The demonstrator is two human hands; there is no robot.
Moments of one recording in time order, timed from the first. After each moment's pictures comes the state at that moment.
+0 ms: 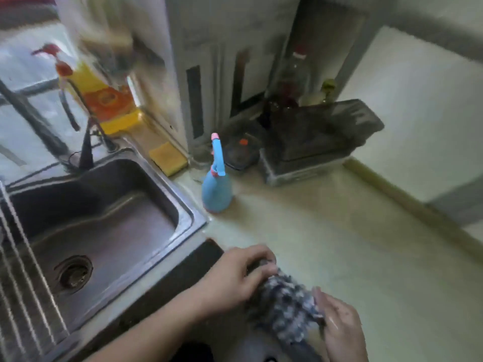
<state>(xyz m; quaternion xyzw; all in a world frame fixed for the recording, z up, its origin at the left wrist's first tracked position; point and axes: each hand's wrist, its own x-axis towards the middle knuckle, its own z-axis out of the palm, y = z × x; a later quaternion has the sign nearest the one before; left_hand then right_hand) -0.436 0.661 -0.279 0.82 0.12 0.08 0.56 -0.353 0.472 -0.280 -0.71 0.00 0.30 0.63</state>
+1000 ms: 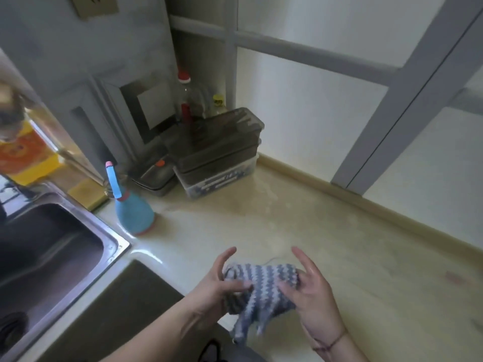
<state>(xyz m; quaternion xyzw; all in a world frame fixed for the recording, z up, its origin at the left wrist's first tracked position) -0.343 0.507 -0.292 0.41 0.28 -0.13 0.85 -0.261 0.325 -0.288 -0.65 0.00 0.28 0.70</state>
